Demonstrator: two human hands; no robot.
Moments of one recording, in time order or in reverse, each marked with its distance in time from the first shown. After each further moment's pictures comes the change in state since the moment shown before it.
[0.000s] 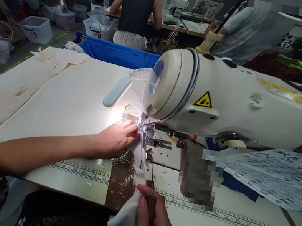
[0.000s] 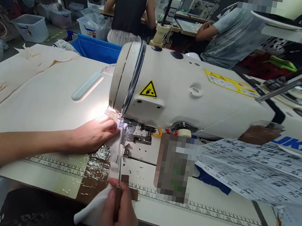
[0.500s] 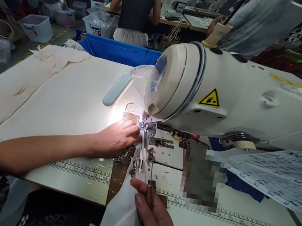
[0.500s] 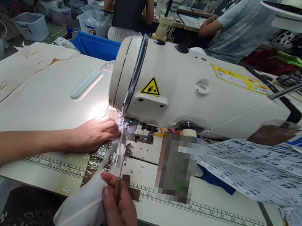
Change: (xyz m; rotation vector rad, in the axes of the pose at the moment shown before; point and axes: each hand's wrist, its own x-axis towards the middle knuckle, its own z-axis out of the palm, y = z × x) left_hand -0.002 -0.003 -0.001 -0.095 -0.011 0.033; right_hand 0.015 0.014 -0.006 0.405 -0.317 0.223
